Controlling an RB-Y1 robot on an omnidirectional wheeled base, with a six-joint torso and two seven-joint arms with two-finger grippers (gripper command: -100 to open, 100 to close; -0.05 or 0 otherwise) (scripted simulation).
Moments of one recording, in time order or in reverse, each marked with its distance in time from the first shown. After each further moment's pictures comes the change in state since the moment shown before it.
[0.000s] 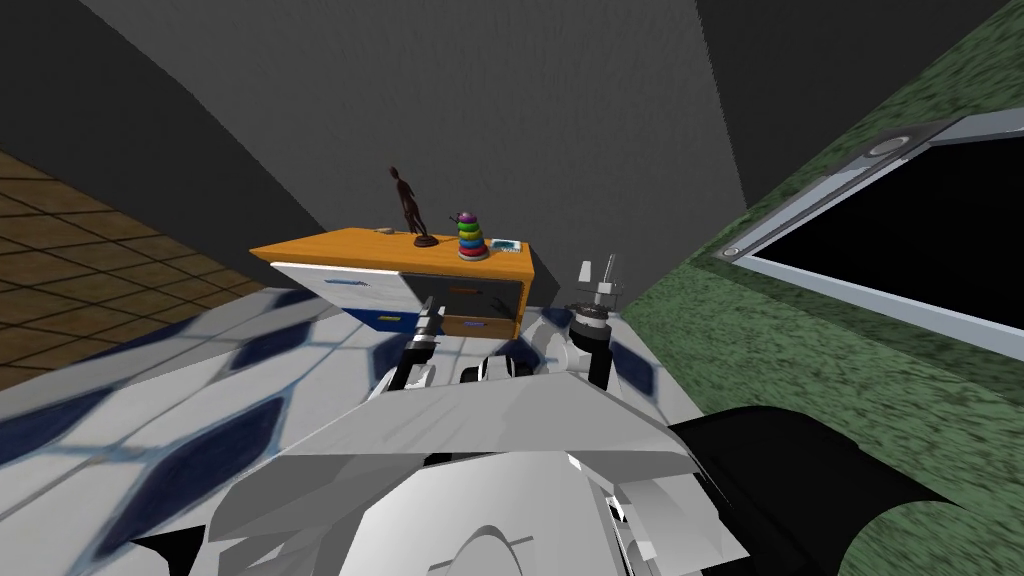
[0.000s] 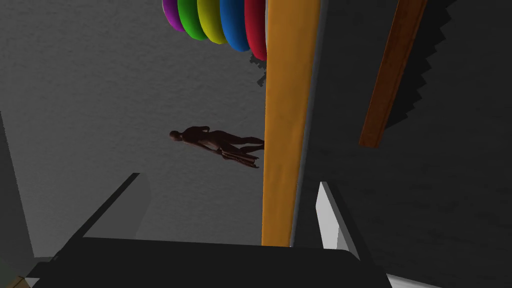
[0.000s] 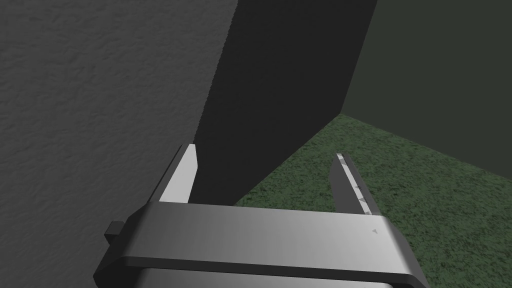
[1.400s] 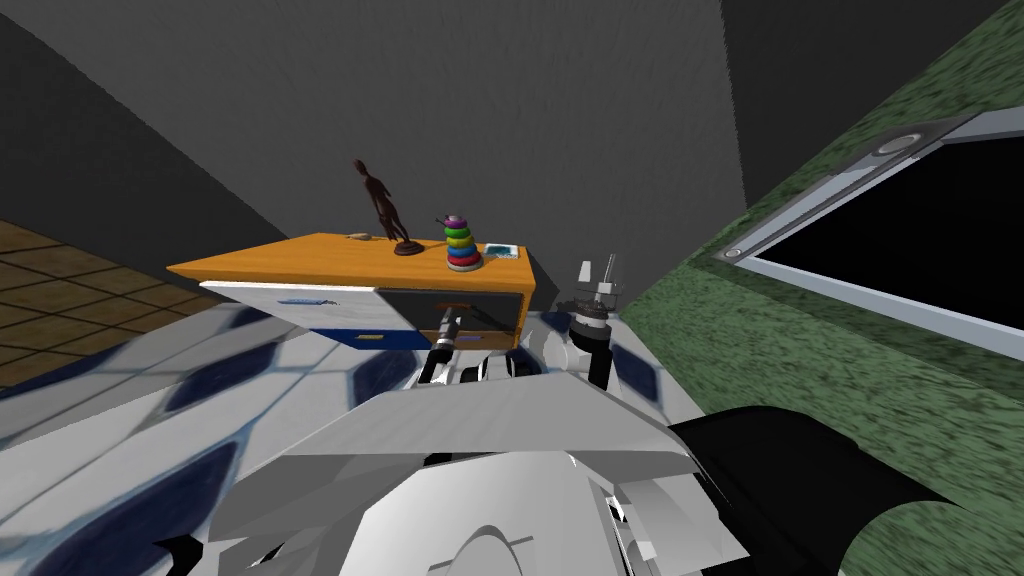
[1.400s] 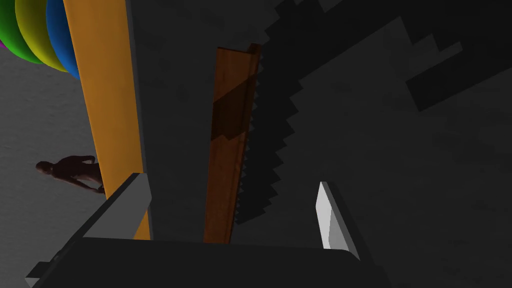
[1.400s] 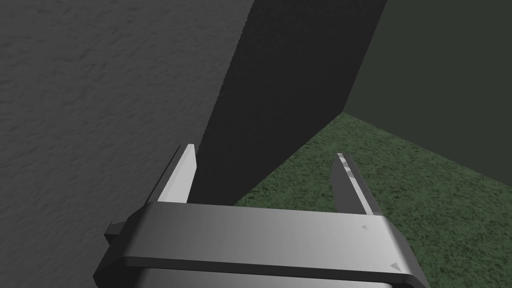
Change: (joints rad) left arm -0.116 -0.117 -0.035 0.342 0.006 -0.029 0.002; right arm 0.000 0.000 0.000 0.000 0.000 0.000 0.000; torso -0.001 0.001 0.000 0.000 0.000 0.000
